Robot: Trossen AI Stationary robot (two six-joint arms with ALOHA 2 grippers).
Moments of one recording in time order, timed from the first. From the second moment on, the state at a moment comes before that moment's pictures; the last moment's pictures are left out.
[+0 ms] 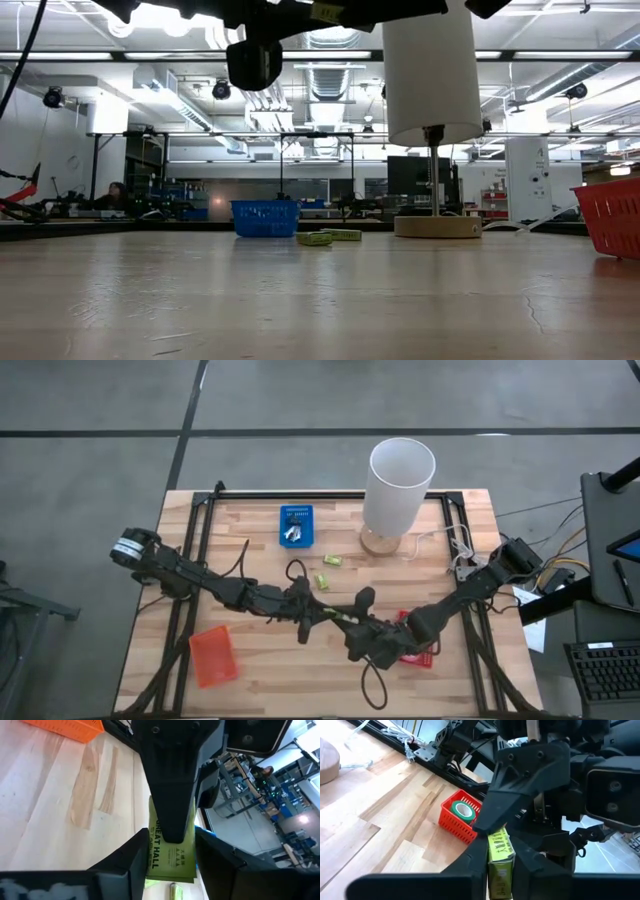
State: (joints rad) left arm -0.32 1.53 0.86 0.51 -0.25 -0.66; right arm 0.56 1.72 1.17 -0.07 0.94 -0.24
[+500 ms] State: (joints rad) left arm -0.34 1.48 0.86 0.14 -0.22 -0.69; right arm 0.61 1.66 1.17 -0.21 0.95 -0.11
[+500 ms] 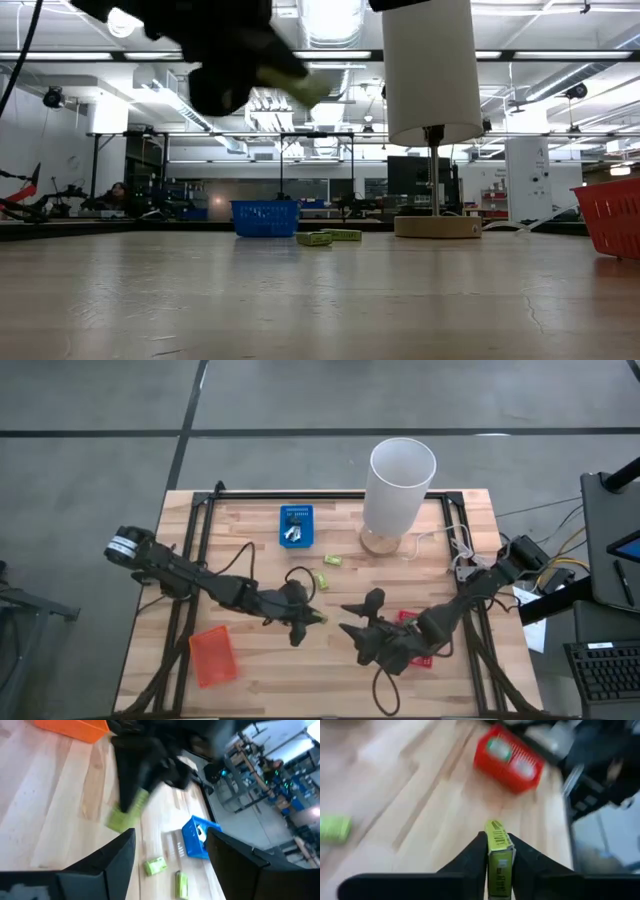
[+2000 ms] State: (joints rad) left arm -0.70 1.23 0.64 -0.62 0.34 -1.57; right arm 0.60 1.66 1.07 -0.28 0.94 0.02
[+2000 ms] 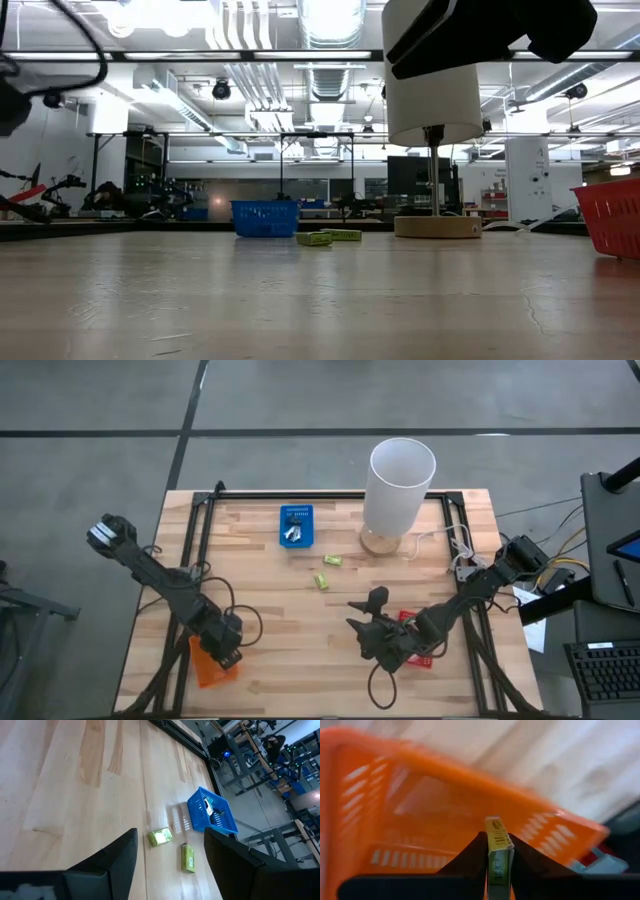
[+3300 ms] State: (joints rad) left arm -0.70 0.95 0.61 -0.76 0.05 -1.48; right arm 0.54 1.66 1.07 -0.27 0.93 0.14
